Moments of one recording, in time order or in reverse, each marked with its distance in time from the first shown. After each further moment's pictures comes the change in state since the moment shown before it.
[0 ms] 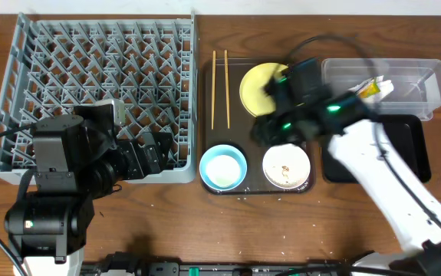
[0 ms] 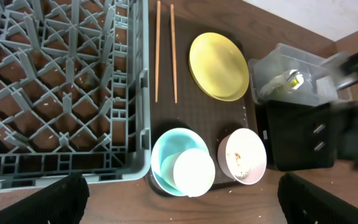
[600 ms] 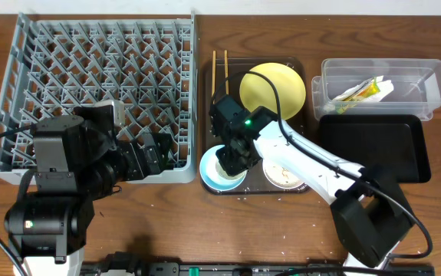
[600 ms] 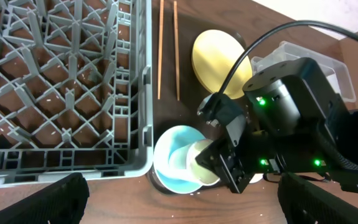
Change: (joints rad) left arm 0.000 0.000 0.000 -0.015 -0.008 0.000; right arm 0.219 0.313 -0.004 0.075 0.136 -0.006
